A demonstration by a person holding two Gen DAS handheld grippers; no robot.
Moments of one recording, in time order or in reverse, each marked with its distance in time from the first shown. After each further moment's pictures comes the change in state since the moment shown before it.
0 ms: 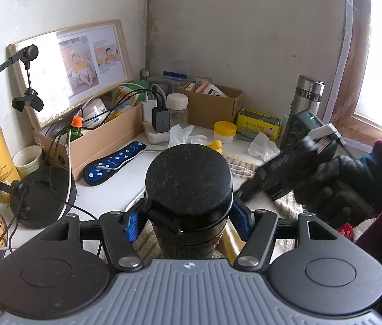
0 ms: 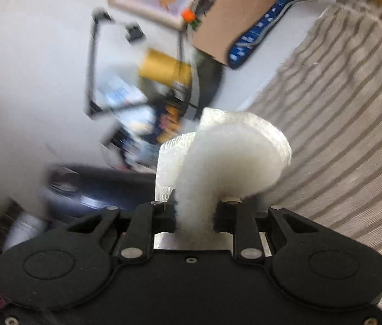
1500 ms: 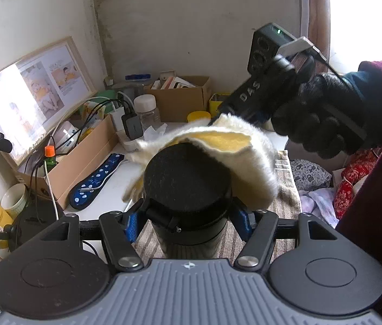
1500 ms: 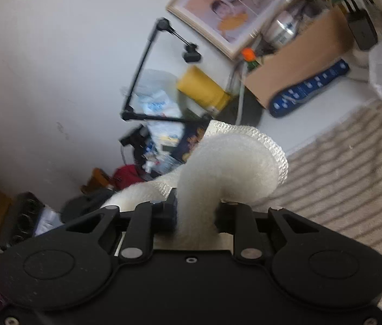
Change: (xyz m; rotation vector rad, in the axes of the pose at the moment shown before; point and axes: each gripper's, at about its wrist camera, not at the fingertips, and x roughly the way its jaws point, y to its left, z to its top) left arm 0.011 -0.029 0.010 0.243 0.043 -0.051; right arm -0.008 0.071 0.024 -0.292 0.020 -0.106
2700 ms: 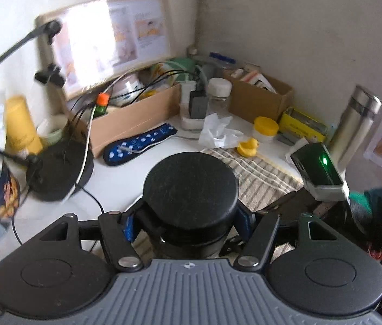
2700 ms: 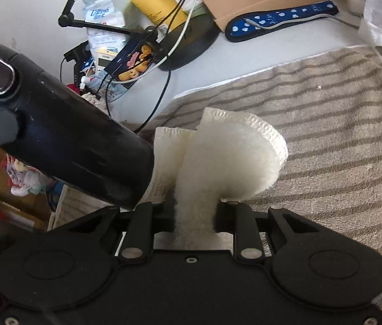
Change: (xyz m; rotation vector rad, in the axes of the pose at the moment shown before) left arm 0.030 0.010 0.029 -0.381 0.104 0.220; right arm 0.062 -0.062 -0.028 -0.212 0.300 -0.194
